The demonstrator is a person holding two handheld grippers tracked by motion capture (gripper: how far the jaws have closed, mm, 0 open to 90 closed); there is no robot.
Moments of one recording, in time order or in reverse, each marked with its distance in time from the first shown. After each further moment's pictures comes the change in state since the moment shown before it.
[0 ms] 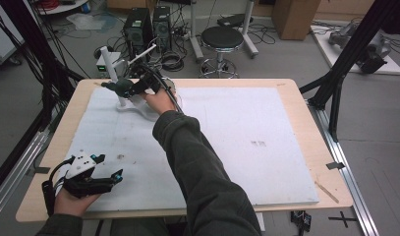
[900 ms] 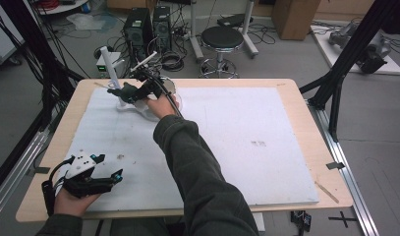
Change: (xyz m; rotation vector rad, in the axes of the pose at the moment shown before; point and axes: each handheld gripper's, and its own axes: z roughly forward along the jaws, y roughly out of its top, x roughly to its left) left arm 0.000 0.000 0.000 0.003 0.002 0.001; right arm -0.007 -0.016 0.016 0.055 -0.039 0.040
